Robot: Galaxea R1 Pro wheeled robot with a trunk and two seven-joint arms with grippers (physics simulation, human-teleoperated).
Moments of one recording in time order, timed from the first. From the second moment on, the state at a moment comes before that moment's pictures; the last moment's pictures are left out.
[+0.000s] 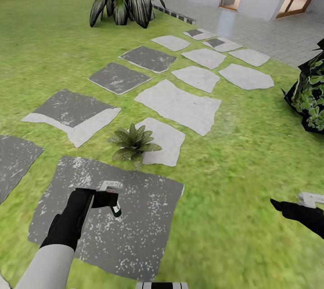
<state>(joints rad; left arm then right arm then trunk) -0.61 -0.02 0.16 -1.07 -0.36 0.85 -0.52 -0.33 -0.12 -0.67 -1.59 0.37 0.76 0.60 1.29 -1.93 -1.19</state>
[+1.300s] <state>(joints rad) -0.61 -0.02 0.16 -1.08 -0.36 0.86 -0.52 -0.33 -0.13 -0.68 -1.59 0.37 0.80 0.60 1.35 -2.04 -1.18</state>
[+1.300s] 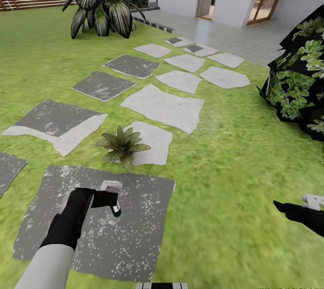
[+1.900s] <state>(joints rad) -0.61 -0.02 0.16 -1.08 -0.36 0.91 -0.52 -0.33 -0.14 -0.68 -1.59 0.37 0.80 0.60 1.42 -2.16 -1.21</state>
